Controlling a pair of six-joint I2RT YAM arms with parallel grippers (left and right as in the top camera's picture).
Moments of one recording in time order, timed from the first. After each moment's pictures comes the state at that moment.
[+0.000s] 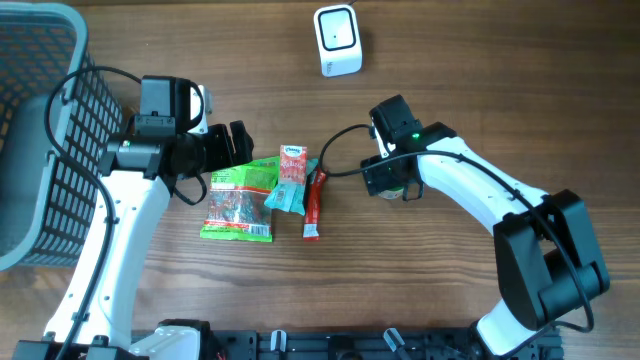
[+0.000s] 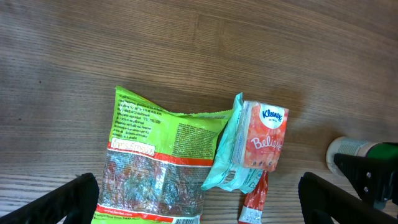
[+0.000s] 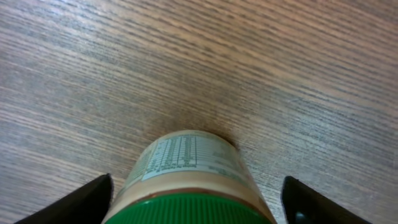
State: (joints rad) left arm -0.08 1.38 1.17 -0.91 0.16 -0.31; right arm 0.44 1.80 1.11 -0.68 0.06 0.10
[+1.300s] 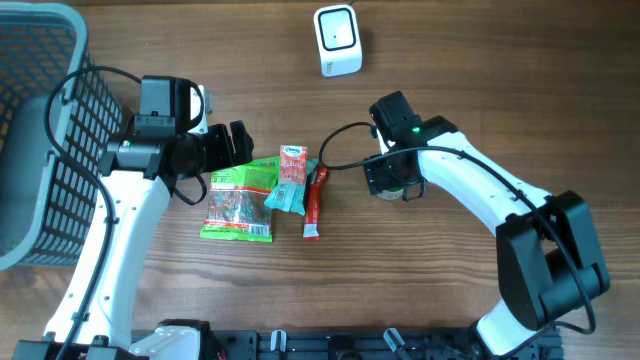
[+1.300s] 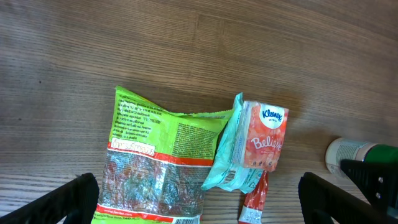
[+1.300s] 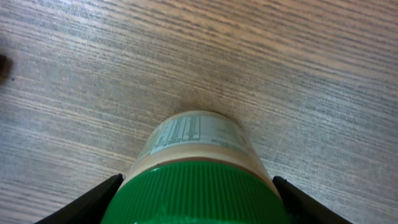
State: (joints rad) left arm -0.08 1.38 1.17 -0.91 0.16 -0.31; right arm 0.44 1.80 1.16 -0.76 0.03 0.17
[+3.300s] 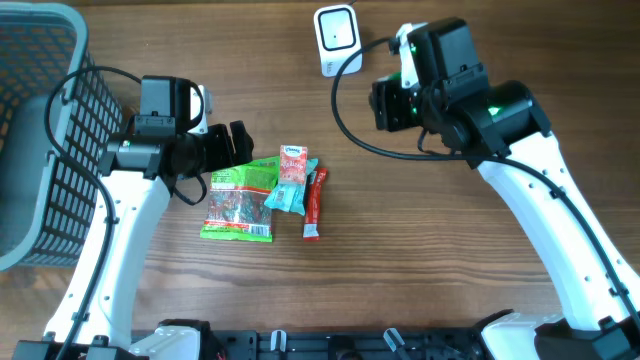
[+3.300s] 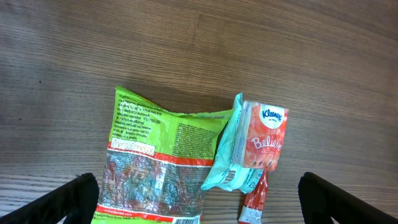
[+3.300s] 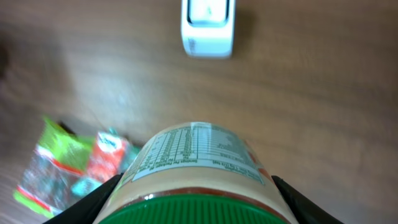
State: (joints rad) left arm -0.08 1.38 1.17 -0.91 0.16 -0.31; right arm 0.44 1.54 1.61 -0.93 0.02 0.19
